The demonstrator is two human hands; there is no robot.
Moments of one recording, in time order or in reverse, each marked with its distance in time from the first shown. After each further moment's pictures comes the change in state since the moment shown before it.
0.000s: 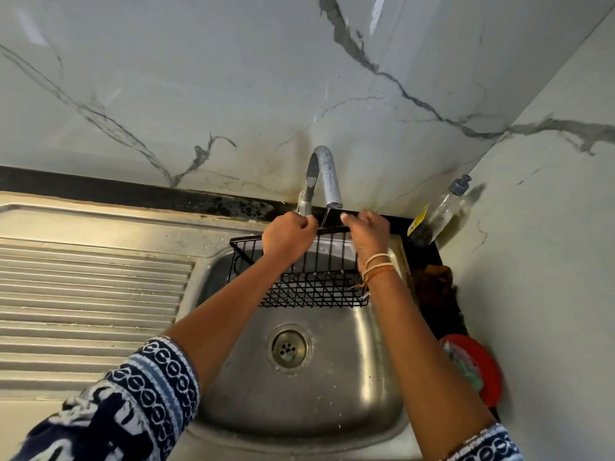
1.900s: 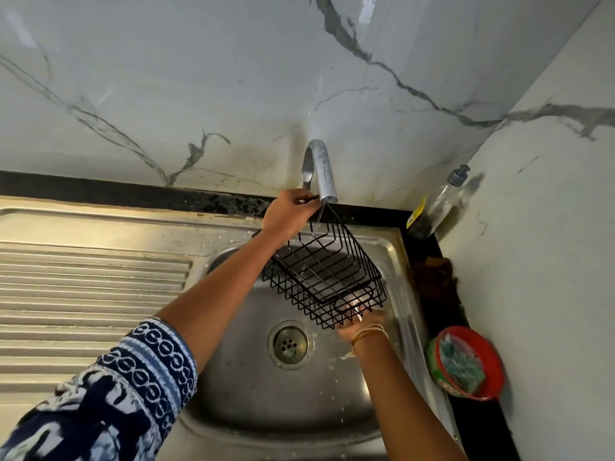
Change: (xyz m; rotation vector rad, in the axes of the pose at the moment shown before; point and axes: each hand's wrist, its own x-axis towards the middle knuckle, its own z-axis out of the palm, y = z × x) left_hand 0.030 0.001 -0.007 -0.369 -0.141 0.014; right_hand -0.050 0.155 -0.017 0.174 0.114 0.975
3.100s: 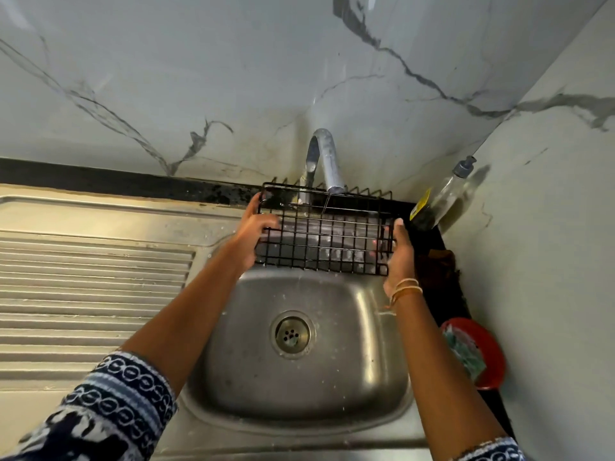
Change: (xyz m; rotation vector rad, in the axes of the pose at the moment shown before) left_hand -0.047 -0.047 -0.038 -0.594 -0.047 -0.359; right_hand -0.057 -0.083 -0.014 0.194 -0.174 -0.556
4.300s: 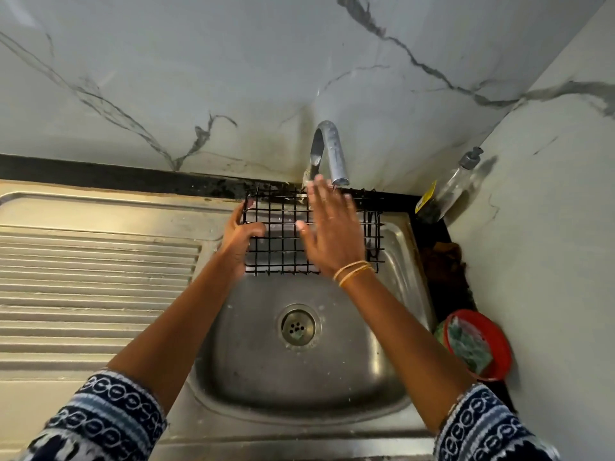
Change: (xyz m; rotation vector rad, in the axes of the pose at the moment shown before) left_hand -0.014 -0.023 -0.027 -0.101 0.117 0.020; right_hand -0.024 0.020 0.079 -1.457 -0.144 -1.152
